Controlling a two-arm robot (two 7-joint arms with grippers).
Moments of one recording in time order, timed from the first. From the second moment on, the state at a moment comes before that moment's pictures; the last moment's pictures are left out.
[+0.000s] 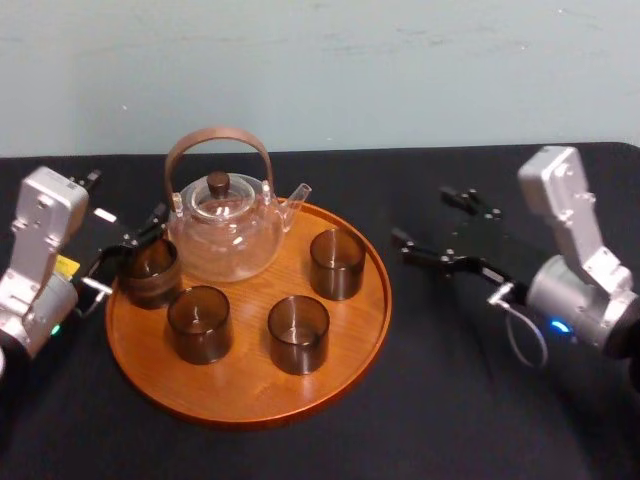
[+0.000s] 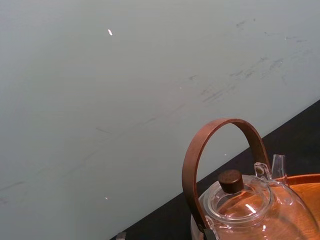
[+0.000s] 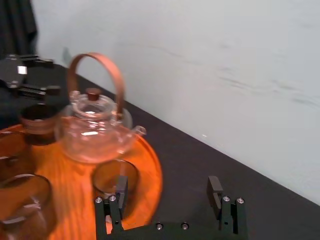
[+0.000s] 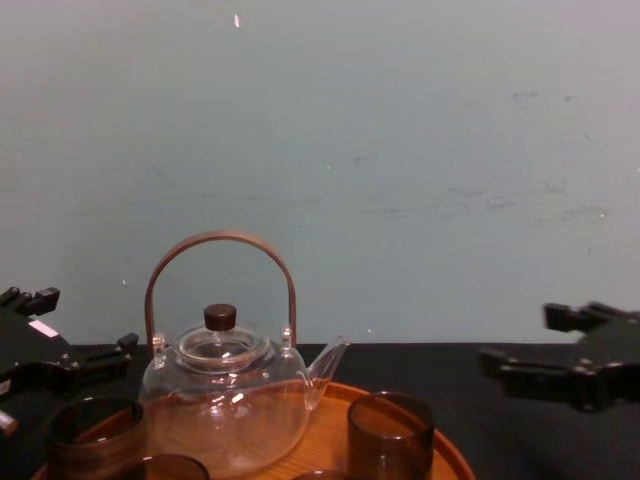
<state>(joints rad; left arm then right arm) -0.20 0.60 0.45 -1.41 -0.25 -0.12 0.03 0.15 0.45 -0.31 -1.54 0.25 0.05 0.42</state>
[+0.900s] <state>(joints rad) -0.20 0.60 0.45 -1.41 -0.25 -0.12 0.03 0.08 0.47 -0.22 -1.47 0.30 -0.01 0.38</state>
